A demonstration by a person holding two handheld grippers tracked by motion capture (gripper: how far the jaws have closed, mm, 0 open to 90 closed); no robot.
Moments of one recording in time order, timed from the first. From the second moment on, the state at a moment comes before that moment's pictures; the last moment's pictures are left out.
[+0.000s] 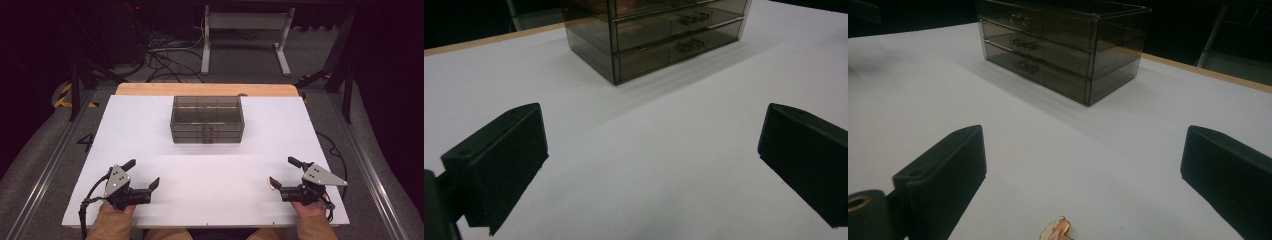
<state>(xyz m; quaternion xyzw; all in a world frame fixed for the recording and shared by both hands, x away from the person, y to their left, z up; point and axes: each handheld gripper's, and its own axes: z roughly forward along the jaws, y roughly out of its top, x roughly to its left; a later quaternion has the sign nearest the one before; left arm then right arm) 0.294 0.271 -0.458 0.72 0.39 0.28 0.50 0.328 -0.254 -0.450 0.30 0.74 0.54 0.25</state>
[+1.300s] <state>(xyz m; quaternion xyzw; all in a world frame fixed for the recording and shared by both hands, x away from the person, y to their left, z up) 0.296 0.268 -0.459 0.73 0.39 0.27 0.49 0.334 -0.210 -0.415 0.27 0.77 0.53 0.24</state>
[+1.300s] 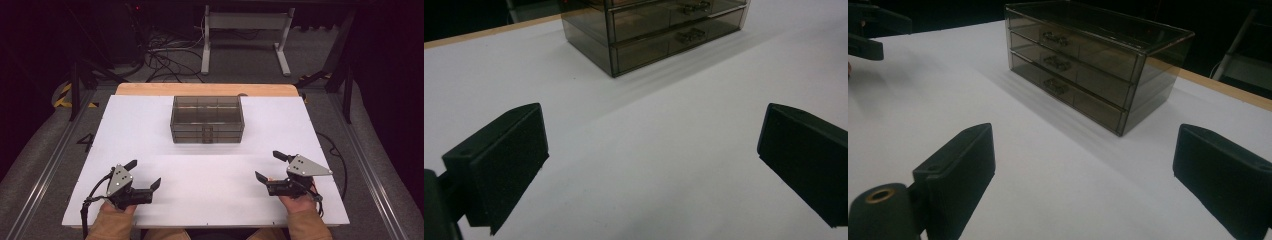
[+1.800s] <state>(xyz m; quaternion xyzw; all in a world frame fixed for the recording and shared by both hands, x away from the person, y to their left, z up) 0.297 0.267 -0.460 0.74 0.39 0.27 0.48 0.345 -0.179 -0.396 0.24 0.78 0.53 0.23</state>
